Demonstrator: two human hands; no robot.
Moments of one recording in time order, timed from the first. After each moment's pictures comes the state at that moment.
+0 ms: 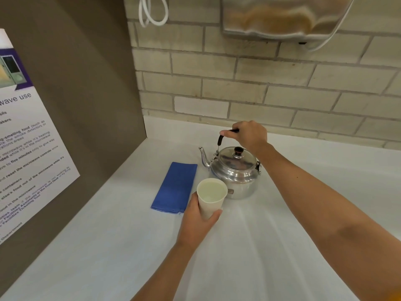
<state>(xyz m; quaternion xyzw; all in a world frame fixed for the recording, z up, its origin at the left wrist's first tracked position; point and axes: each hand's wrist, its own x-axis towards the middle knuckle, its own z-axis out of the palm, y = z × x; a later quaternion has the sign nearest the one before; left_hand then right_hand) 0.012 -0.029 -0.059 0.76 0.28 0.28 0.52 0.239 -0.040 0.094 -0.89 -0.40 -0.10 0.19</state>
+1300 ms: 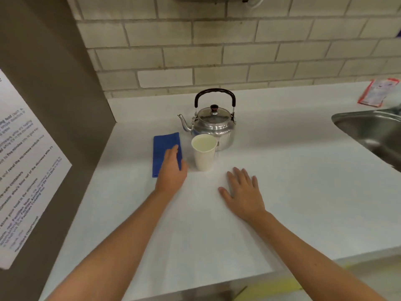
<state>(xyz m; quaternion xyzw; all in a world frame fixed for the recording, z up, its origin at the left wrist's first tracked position) -0.037 0.030 -0.029 0.87 0.18 0.23 0.39 0.002 -0.175 -0.064 -0.96 -0.25 0.02 0.13</state>
